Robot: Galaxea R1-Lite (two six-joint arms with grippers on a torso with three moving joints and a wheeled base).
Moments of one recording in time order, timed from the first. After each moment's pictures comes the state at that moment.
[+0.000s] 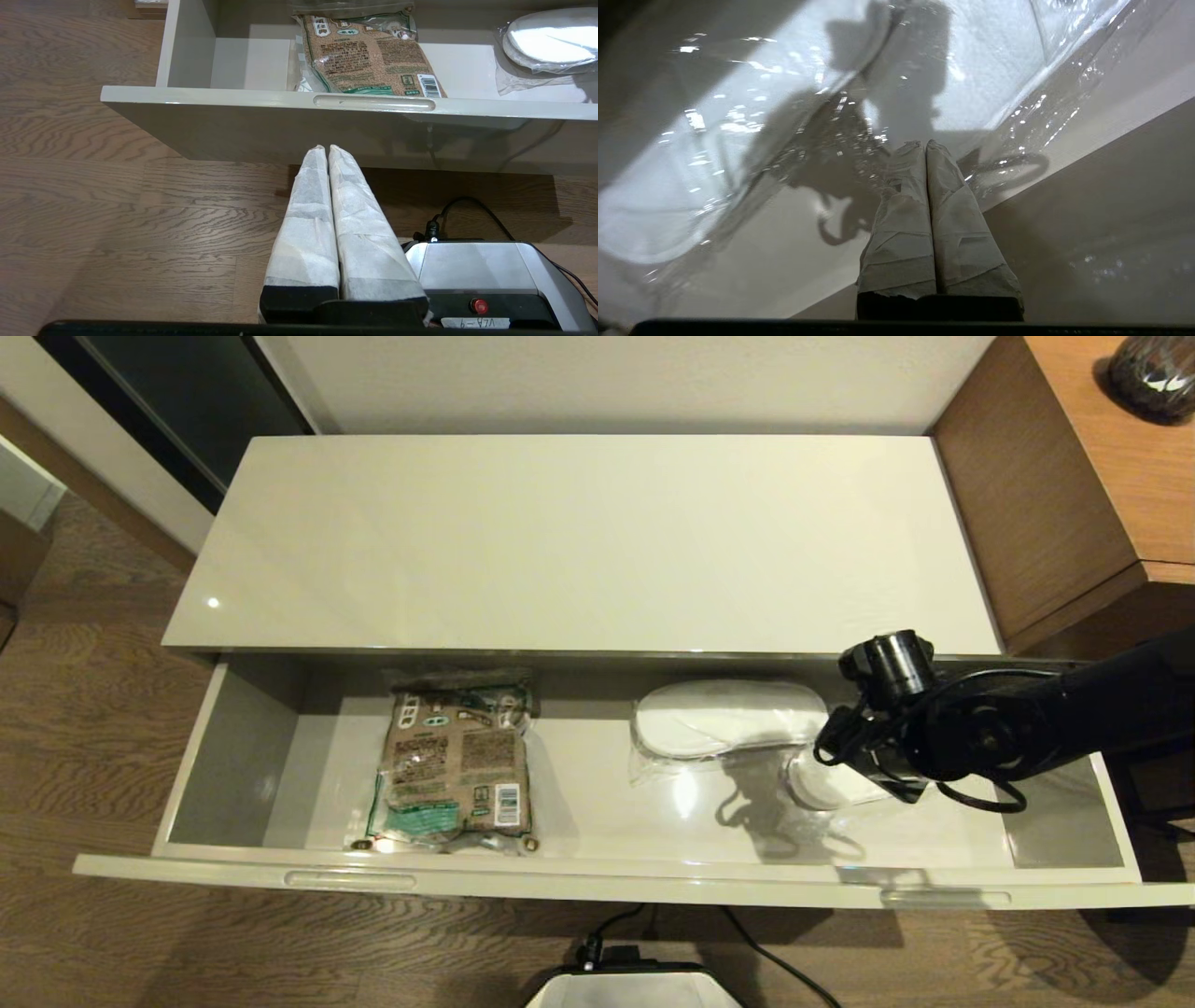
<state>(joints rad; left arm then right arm) 0.00 0.00 0.00 0.01 -0.01 0.01 0.28 2.03 -1.14 -0.08 -0.38 0.85</state>
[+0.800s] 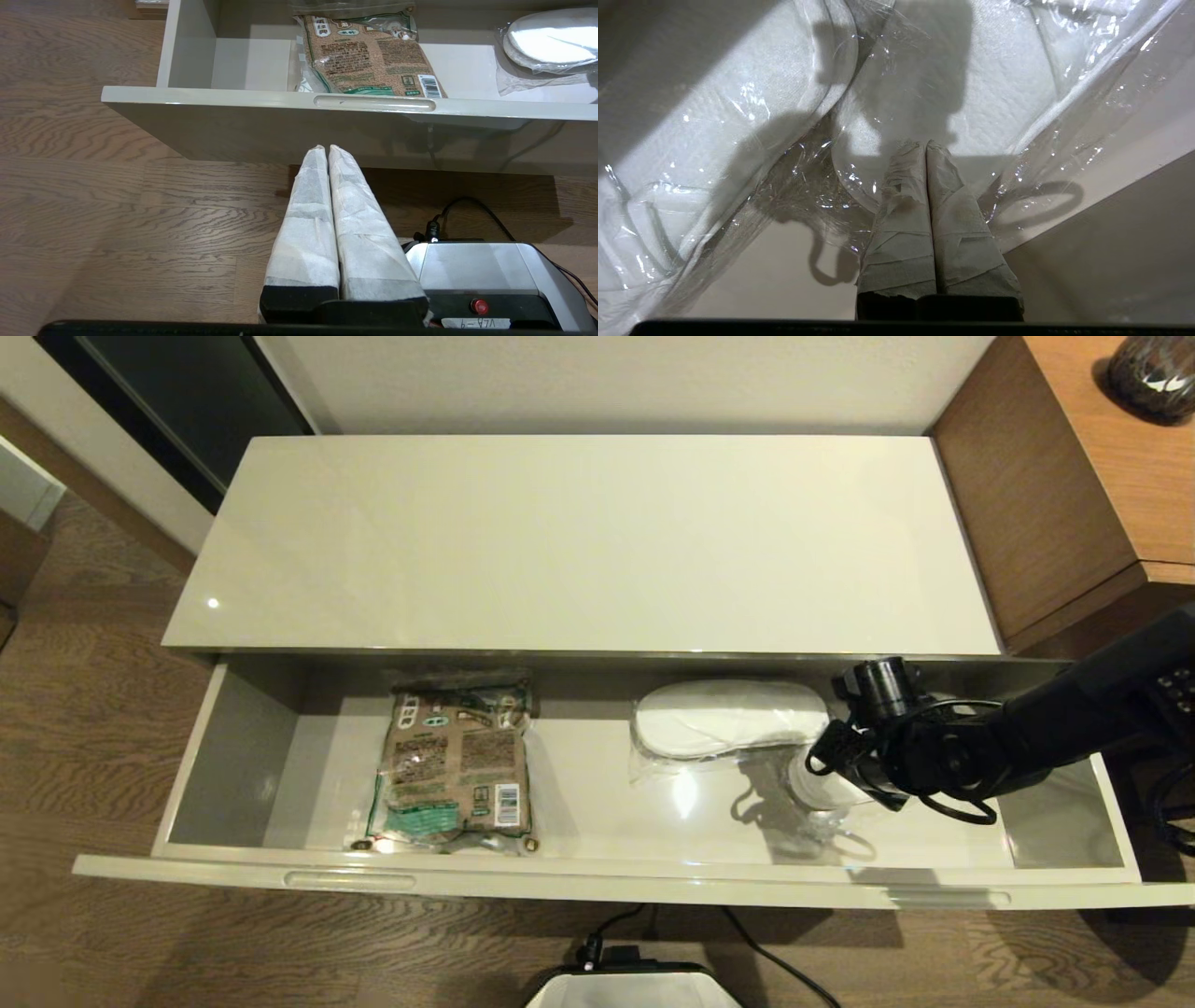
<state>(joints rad) 0.00 0.00 0.00 0.00 -0.01 0.01 0.24 2.15 -1.13 -0.26 -0.37 0.84</state>
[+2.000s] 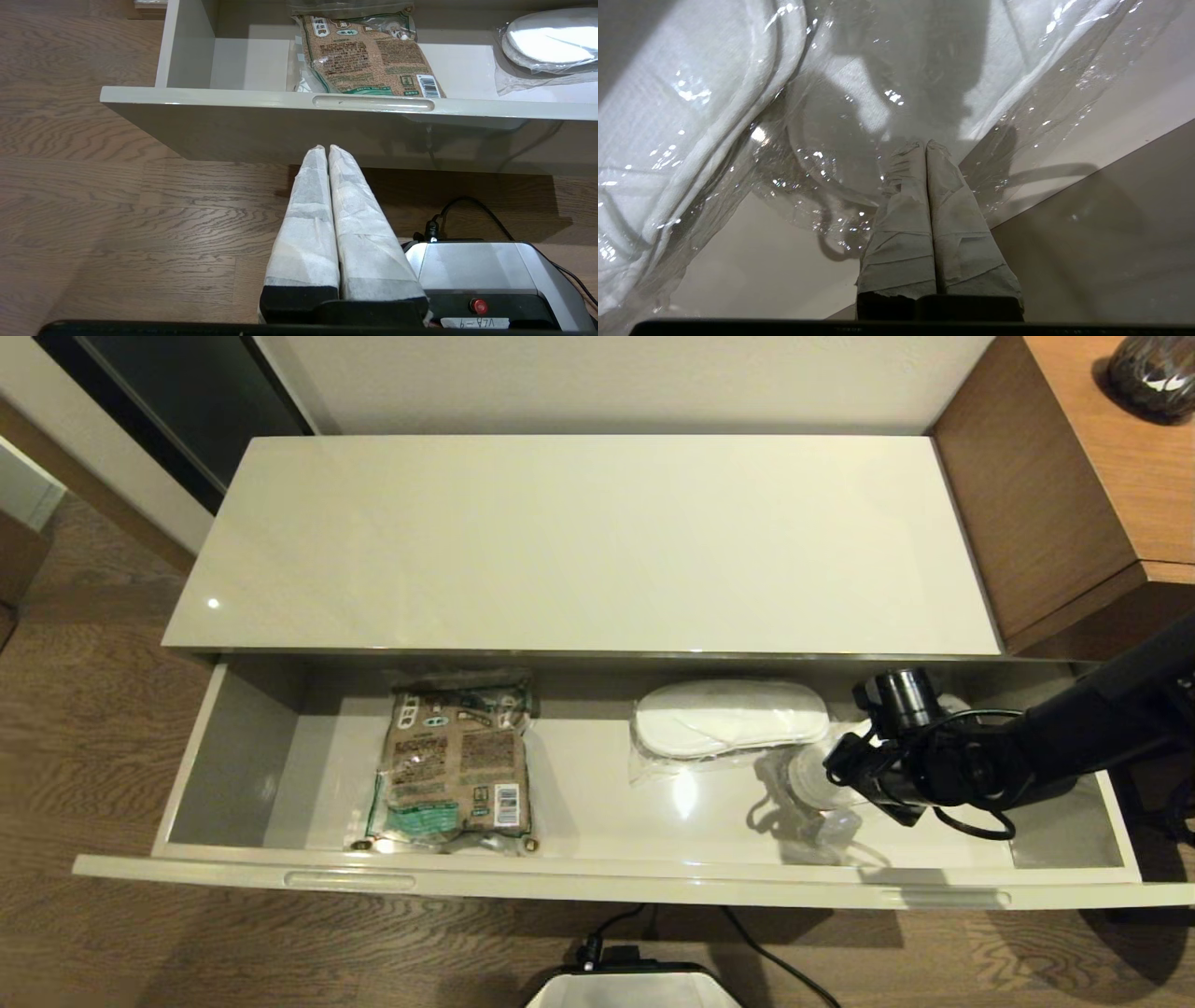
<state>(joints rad) 0.00 0.00 0.00 0.00 -0.01 0.01 0.19 2.12 -1.06 -0.27 -0.25 0.84</state>
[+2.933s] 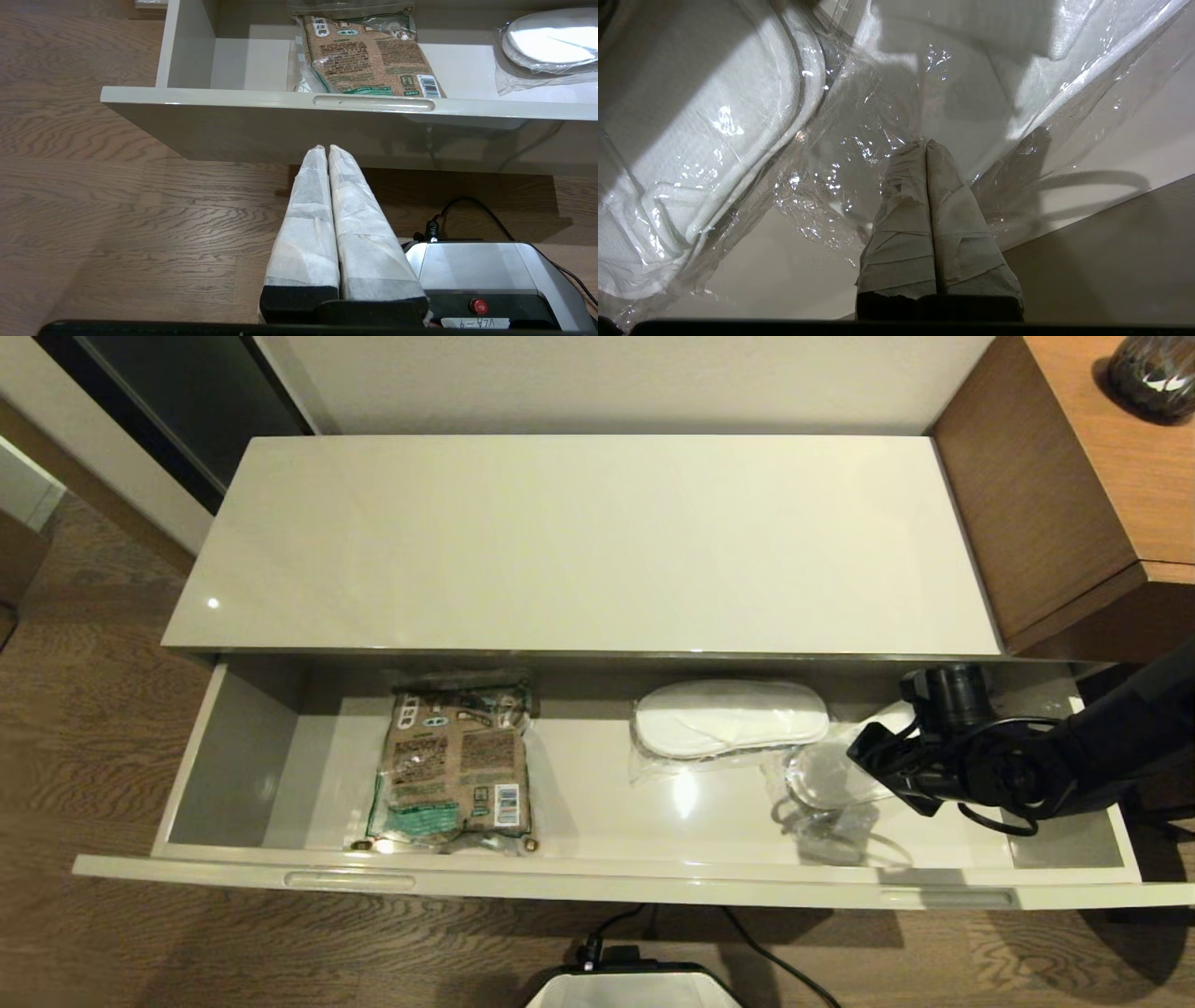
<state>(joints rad) 0.00 0.00 0.00 0.00 -0.01 0.01 0.10 2.10 -0.98 -0.44 -0.11 0.77</state>
